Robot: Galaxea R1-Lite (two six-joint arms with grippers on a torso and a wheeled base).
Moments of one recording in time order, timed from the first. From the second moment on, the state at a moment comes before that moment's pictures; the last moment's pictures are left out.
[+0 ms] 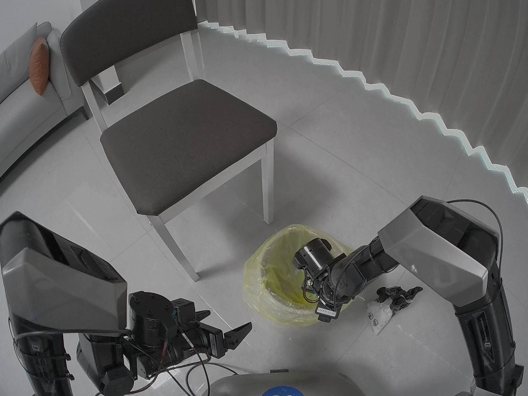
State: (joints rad) left arm -0.62 2.19 -0.15 -1.55 -0.05 -0.32; right arm 0.60 2.53 -1.44 0.11 -0.44 -0.60
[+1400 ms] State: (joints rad) left arm -0.64 2.15 -0.17 -1.55 -0.05 -0.31; right arm 0.24 2.19 -1.20 0.13 -0.30 -0.52
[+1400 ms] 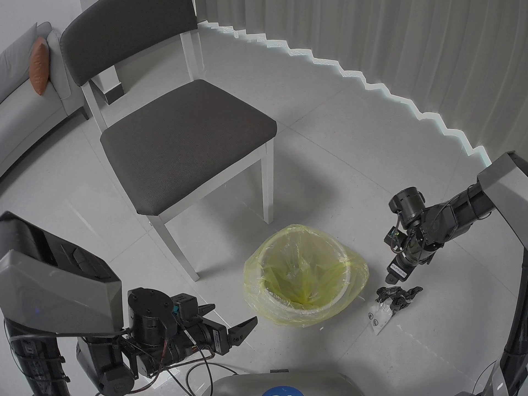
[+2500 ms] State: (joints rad) left arm -0.68 2.14 -0.15 -1.55 -0.06 -0.32; right arm 0.10 2.27 -1.23 0.01 -0.24 -0.37
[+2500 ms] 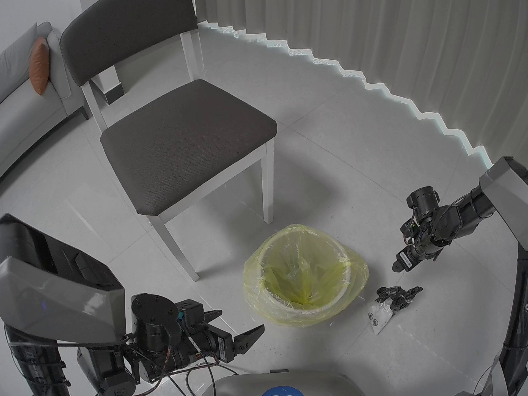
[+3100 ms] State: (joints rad) left arm -0.68 2.17 -0.16 -1.55 -0.06 -0.32; right arm 0.08 2.55 -1.62 0.09 -0.24 -0.29
